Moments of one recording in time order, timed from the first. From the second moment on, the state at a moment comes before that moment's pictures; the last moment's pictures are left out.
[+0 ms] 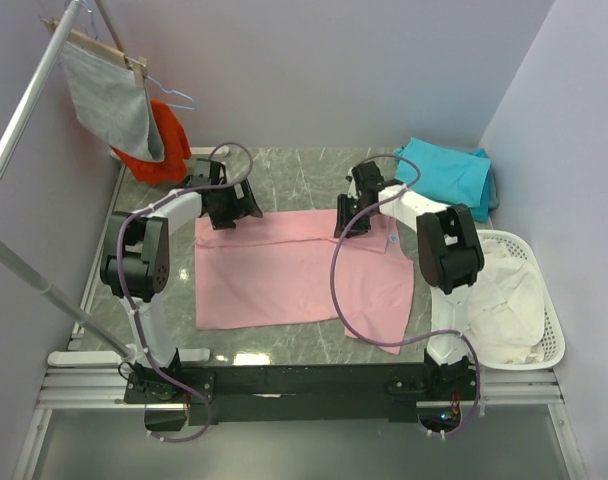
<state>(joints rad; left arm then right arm) -0.18 1.95 1.34 -0.32 0.31 -0.49 0.32 2.07 1.49 -0.55 -0.25 0.33</state>
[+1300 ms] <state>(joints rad) -0.19 1.95 1.31 -0.31 0.32 -0.49 0.40 2.07 1.59 -0.62 -0.04 0.33</state>
